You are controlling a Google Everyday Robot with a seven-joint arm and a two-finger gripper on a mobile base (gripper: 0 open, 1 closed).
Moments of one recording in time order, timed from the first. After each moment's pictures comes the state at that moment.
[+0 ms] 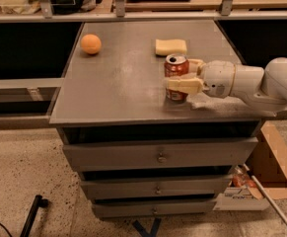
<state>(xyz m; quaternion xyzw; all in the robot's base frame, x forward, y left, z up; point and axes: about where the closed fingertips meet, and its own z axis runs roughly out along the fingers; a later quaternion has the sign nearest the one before) 0.608 -0.094 0.880 -0.44 0.58 0.39 0.56</state>
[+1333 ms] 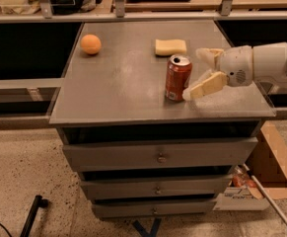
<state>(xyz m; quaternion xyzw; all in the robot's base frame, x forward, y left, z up) 0.594 -0.132 0.892 -0.47 0.67 0.32 0.47</state>
